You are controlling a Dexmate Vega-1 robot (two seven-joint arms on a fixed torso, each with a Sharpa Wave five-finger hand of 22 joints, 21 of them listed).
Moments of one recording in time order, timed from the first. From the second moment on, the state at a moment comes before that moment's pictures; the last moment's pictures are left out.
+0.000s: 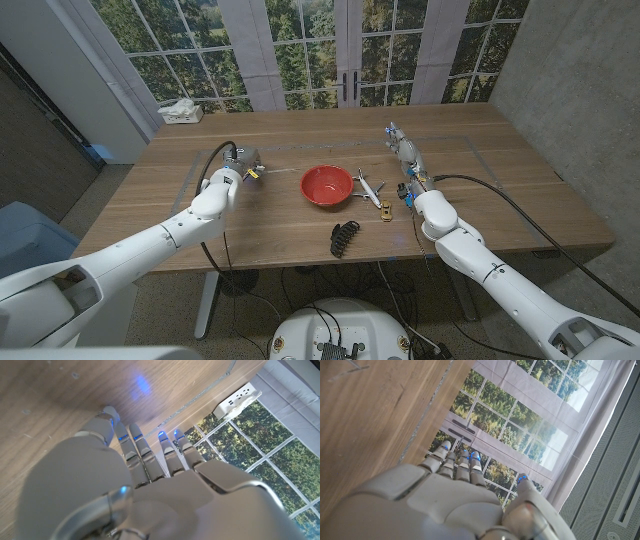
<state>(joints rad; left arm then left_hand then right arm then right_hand) 0.65 0.81 0.83 -1.62 0.86 0.61 -0.04 0.92 -0.01 0.47 -0.15 0.18 0.77 -0.14 0.42 0.22 0.75 -0.22 0.26 0.27 0.41 -0.04 0.21 0.19 0.25 0.09 0.21 0.18 -0.92 -0.46 -0.49 -1.47 0.27 0.32 -0.28 0.10 0.10 0.33 -0.01 0.19 0.21 0.04 0.20 0.18 0.16 0.05 0.20 0.19 -0.01 0.03 0.24 0.23 0.17 0.03 0.19 0.17</state>
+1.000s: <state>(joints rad) 0.62 0.82 0.83 -1.60 0.81 0.51 -0.05 0.90 0.03 0.42 -0.16 0.18 0.89 -0.14 0.42 0.19 0.71 -0.22 0.24 0.28 0.40 -0.04 0.20 0.18 0.24 0.10 0.20 0.18 -0.91 -0.45 -0.49 -1.46 0.25 0.33 -0.31 0.10 0.10 0.33 -0.01 0.19 0.21 0.04 0.20 0.18 0.16 0.05 0.20 0.19 0.00 0.03 0.24 0.23 0.17 0.03 0.19 0.17</state>
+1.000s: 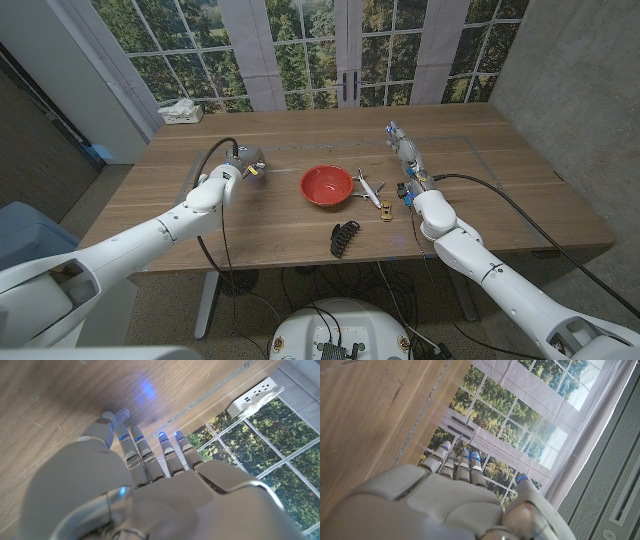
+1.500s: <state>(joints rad) 0.62 0.81 0.83 -1.58 0.83 0.51 -0.02 0.97 0.08 0.43 -0.18 0.19 1.00 -0.10 0.46 0.20 0.76 -0.22 0.25 0.29 0.42 -0.04 0.20 0.18 0.25 0.08 0.20 0.18 -0.91 -0.45 -0.49 -1.46 0.24 0.33 -0.31 0.10 0.10 0.33 -0.01 0.19 0.21 0.04 0.20 0.18 0.16 0.05 0.20 0.19 0.00 0.04 0.24 0.23 0.17 0.03 0.19 0.17</state>
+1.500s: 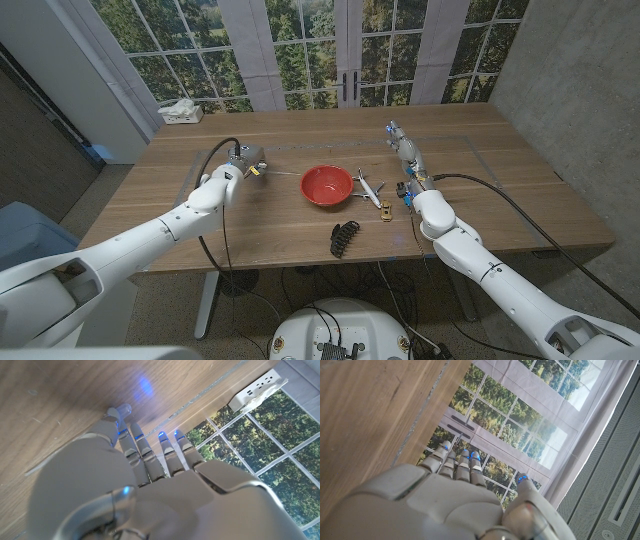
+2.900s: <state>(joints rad) 0.66 0.82 0.79 -1.64 0.89 0.58 0.15 1.01 0.09 0.43 -0.18 0.19 1.01 -0.09 0.46 0.20 0.78 -0.22 0.26 0.29 0.46 -0.05 0.20 0.18 0.30 0.06 0.21 0.18 -0.93 -0.51 -0.52 -1.68 0.11 0.06 -0.42 0.30 0.16 0.46 -0.15 0.21 0.32 0.03 0.22 0.18 0.23 0.01 0.21 0.19 0.11 0.01 0.27 0.23 0.23 0.10 0.21 0.17</state>
